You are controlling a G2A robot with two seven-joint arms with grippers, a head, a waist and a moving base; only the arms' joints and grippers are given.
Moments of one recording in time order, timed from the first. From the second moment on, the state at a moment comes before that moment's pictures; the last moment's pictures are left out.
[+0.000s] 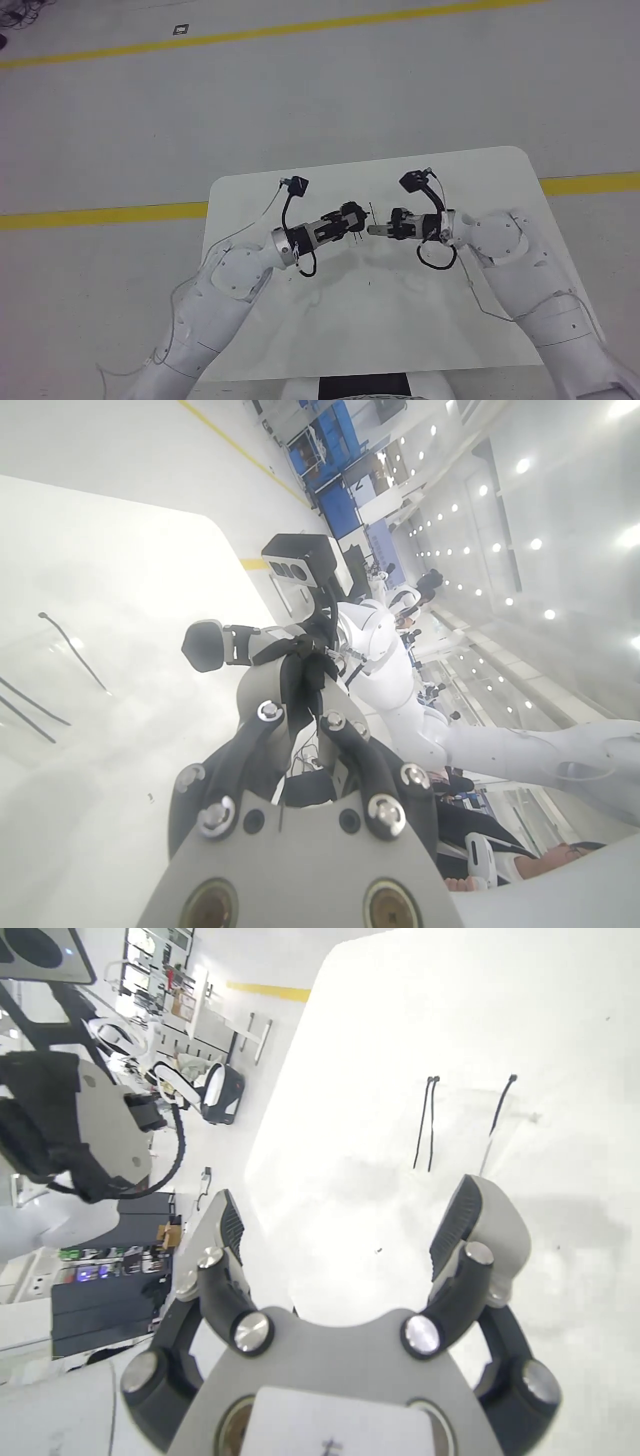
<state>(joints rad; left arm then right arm) 1.29 -1.12 -1.05 -1.66 -0.01 -0.33 -0.58 -1.23 -1.22 1.24 -1.47 -0.41 -0.34 0.98</state>
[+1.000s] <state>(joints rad) 1.45 -1.07 -1.24 -1.74 -0.06 -0.34 -0.62 -1.11 -1.24 1.08 -1.39 -0.53 -0.34 0.95</state>
